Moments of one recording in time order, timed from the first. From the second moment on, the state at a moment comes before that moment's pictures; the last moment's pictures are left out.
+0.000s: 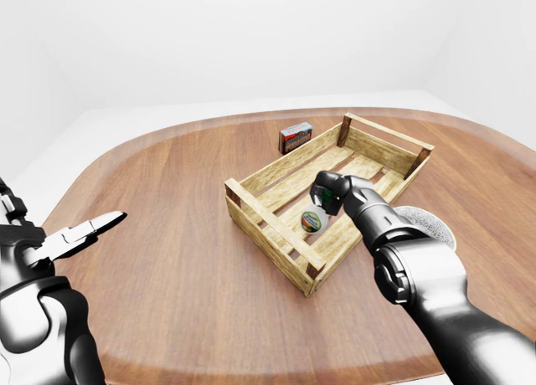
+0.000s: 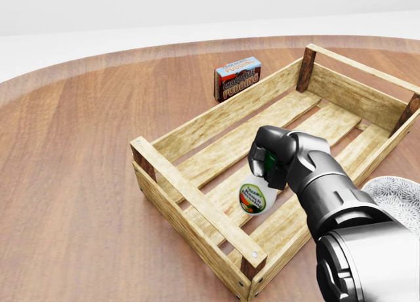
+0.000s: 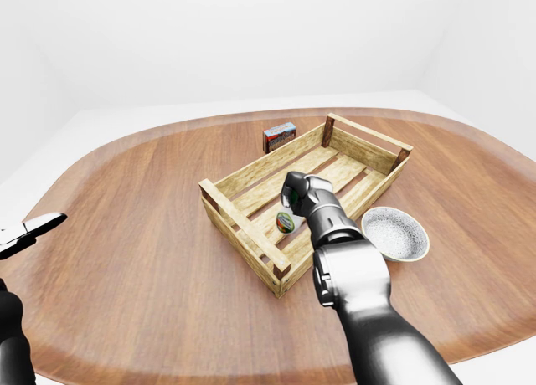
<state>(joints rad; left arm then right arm) -0.02 0.19 0.57 -0.53 -0.24 0.09 0.19 -1.16 -0.16 -0.11 1.41 -1.16 0.09 0.34</state>
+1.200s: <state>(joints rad) -0.02 0.19 0.57 -0.53 -0.25 0.09 0.19 -1.16 -0.15 -0.12 1.40 -1.18 0.08 0.32</state>
